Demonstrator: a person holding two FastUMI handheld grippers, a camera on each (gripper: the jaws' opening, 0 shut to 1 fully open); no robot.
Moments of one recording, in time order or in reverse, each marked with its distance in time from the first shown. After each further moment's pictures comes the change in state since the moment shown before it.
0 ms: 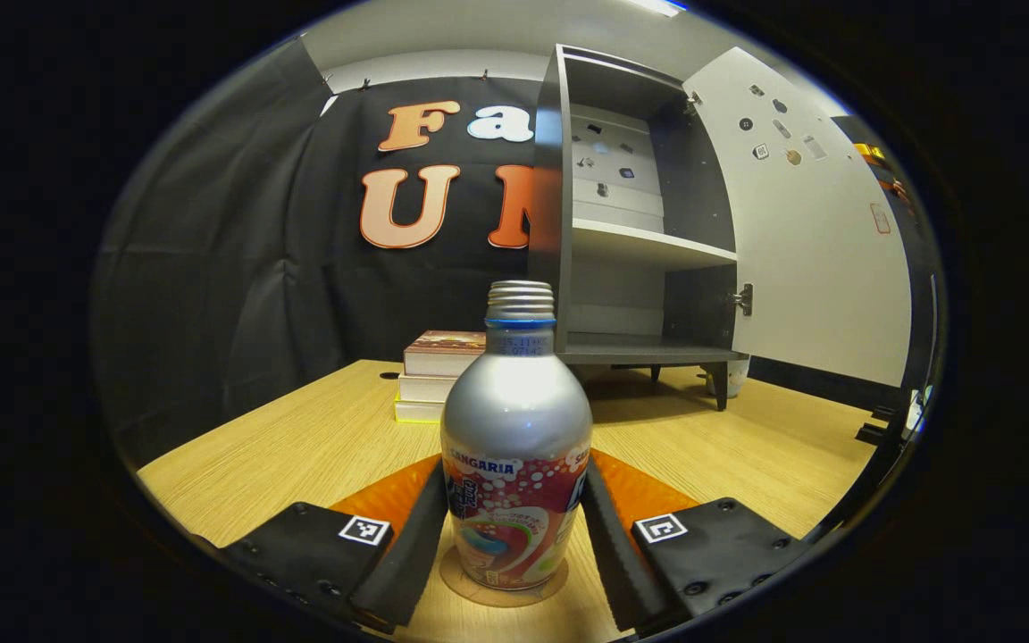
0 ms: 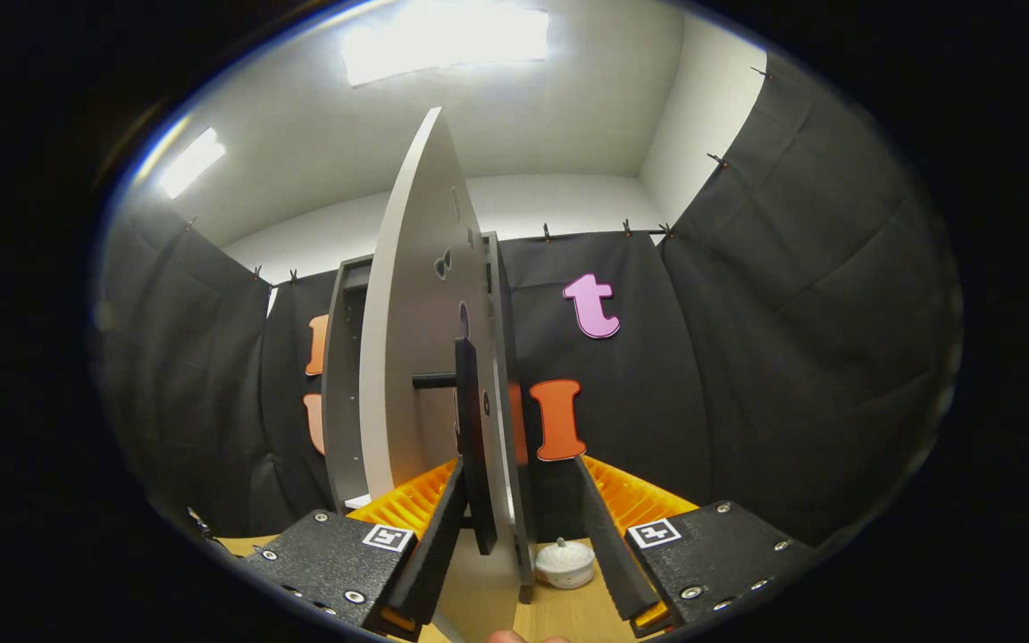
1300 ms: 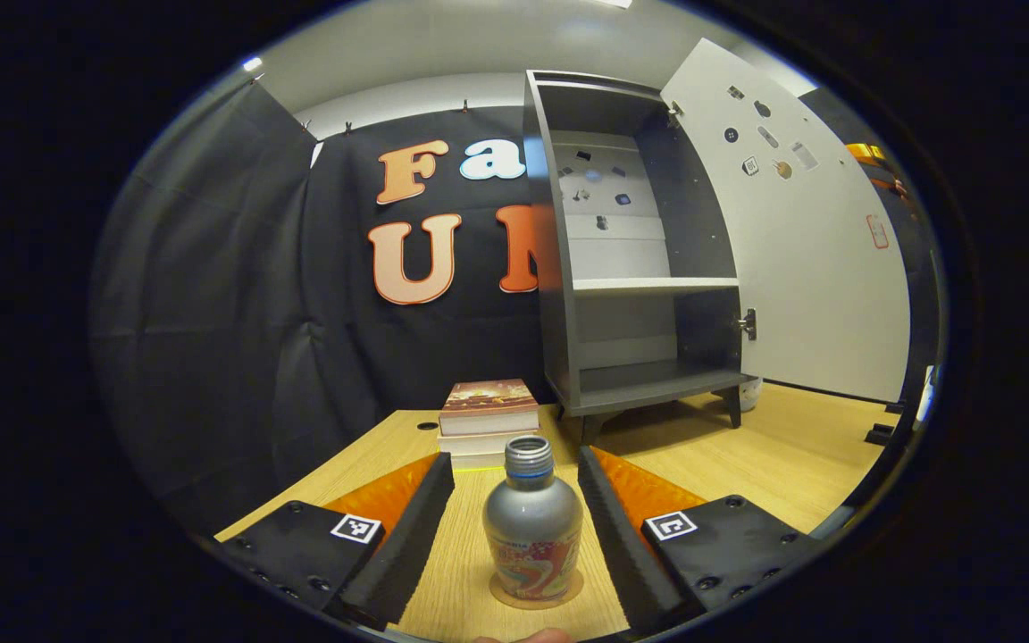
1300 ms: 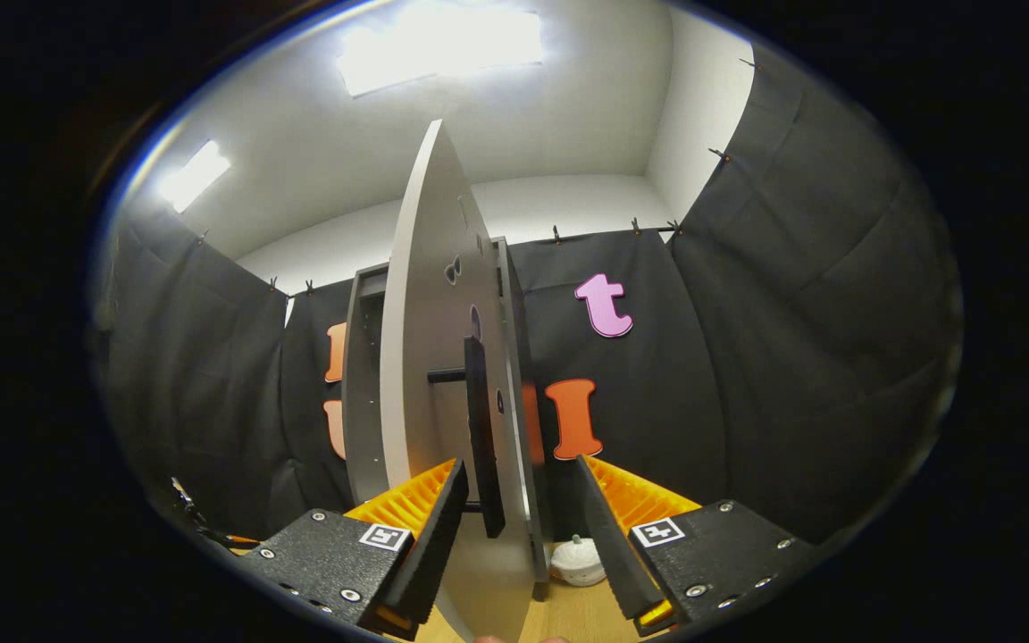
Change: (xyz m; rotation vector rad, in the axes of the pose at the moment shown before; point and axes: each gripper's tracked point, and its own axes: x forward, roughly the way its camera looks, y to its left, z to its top) left arm -0.035 -0.003 0.106 0.106 -0.080 0.069; right arm -0.018 -0.008 0.003 0.029 -0.012 0.051
